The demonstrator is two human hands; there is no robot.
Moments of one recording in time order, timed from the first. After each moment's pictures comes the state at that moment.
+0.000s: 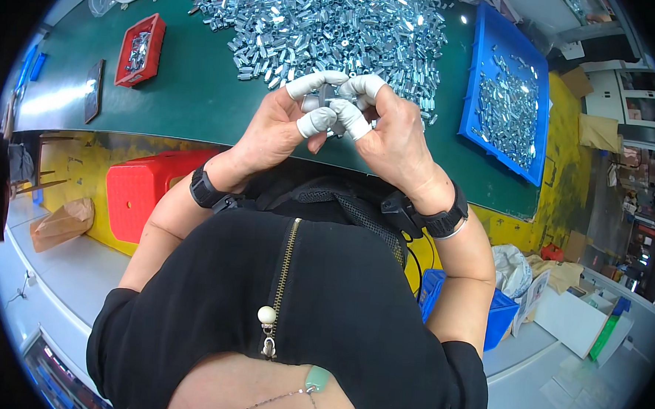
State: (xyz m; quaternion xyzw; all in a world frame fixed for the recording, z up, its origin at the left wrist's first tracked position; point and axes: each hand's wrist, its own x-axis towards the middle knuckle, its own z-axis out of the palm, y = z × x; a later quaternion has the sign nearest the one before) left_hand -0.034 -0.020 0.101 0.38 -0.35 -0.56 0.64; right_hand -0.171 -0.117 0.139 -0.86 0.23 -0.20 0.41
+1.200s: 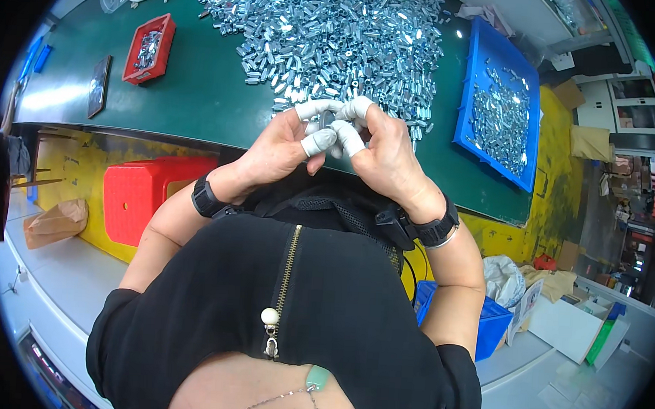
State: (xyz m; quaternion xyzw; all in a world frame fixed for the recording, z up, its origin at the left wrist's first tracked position) left_hand -0.035 0.001 0.097 0.37 -0.37 -0.61 0.59; right_hand -0.175 -0.098 0.141 -0.85 0.24 -0.15 0.44
